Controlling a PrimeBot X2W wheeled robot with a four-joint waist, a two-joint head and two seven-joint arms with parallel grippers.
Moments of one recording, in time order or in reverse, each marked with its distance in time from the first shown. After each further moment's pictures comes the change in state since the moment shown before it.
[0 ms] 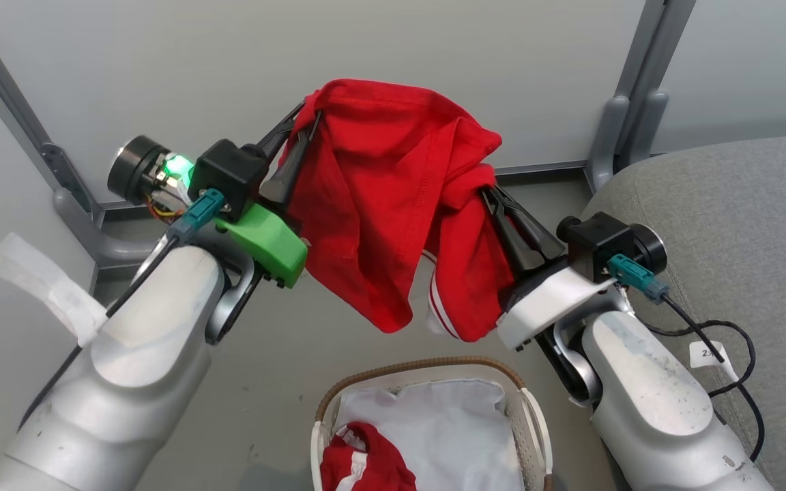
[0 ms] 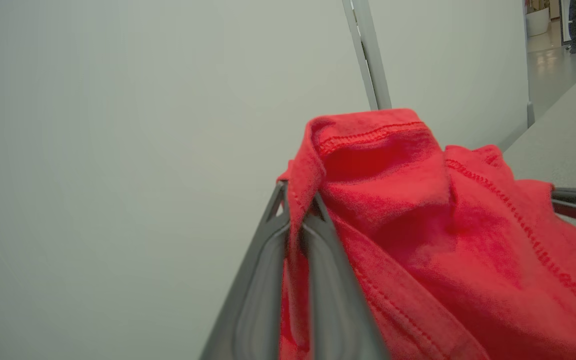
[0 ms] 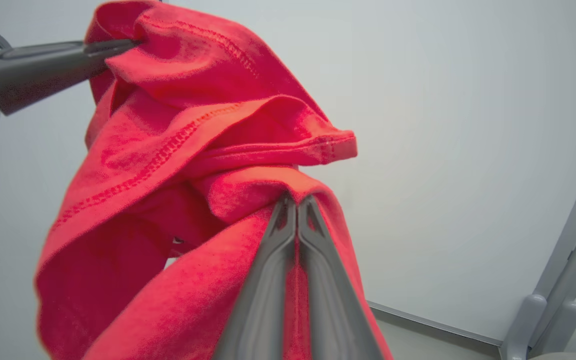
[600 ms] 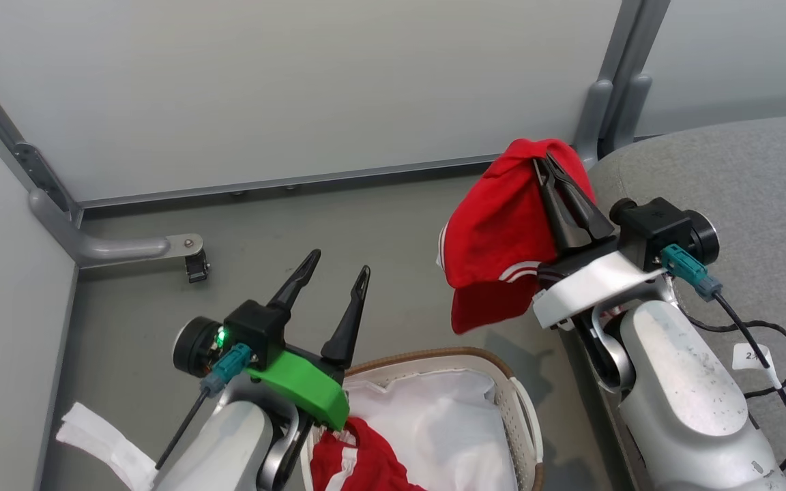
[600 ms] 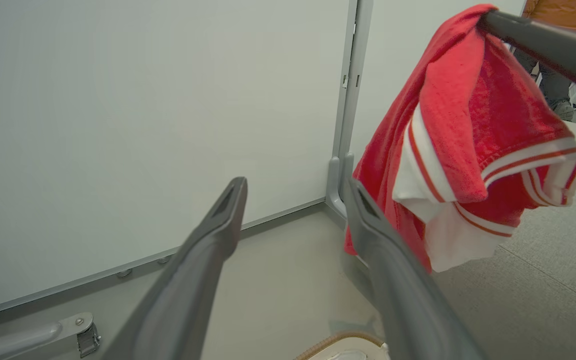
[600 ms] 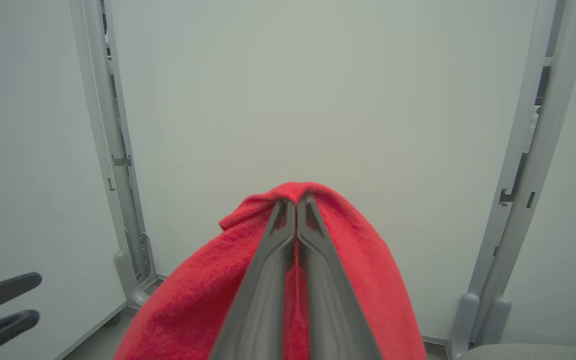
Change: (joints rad) left arm 0.416 -0.115 0.123 -0.101 -0.043 0.017 -0.037; right arm 0.030 0.000 -0.142 -0.094 -0.072 0.000 0.000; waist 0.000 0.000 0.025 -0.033
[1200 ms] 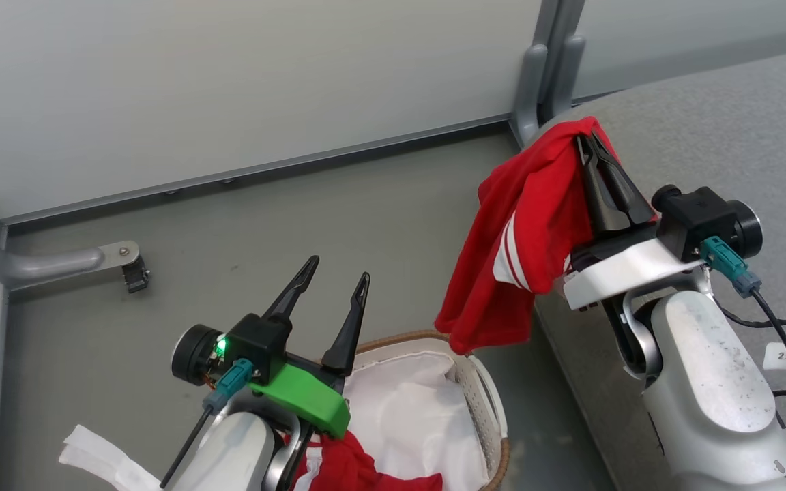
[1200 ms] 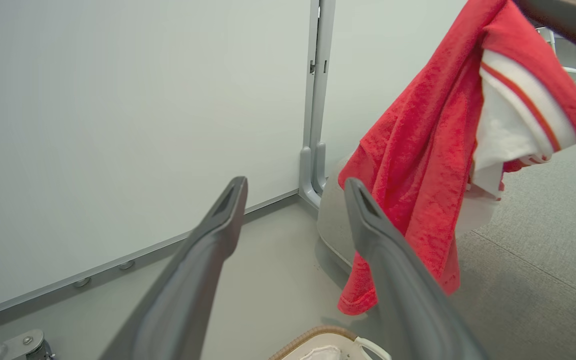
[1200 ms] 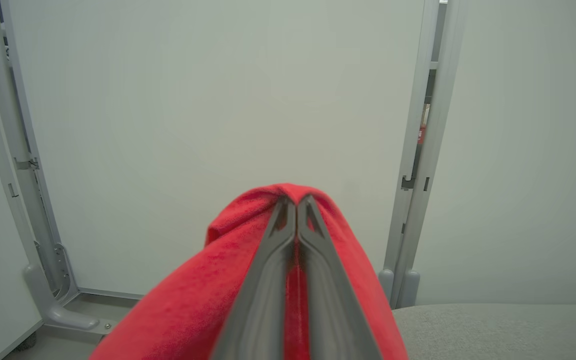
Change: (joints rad) left arm 0.088 -0.075 0.129 -0.030 0.155 -0.062 0.000; right arm 0.014 0.000 -0.106 -0.047 -0.059 0.000 0.000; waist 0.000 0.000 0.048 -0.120
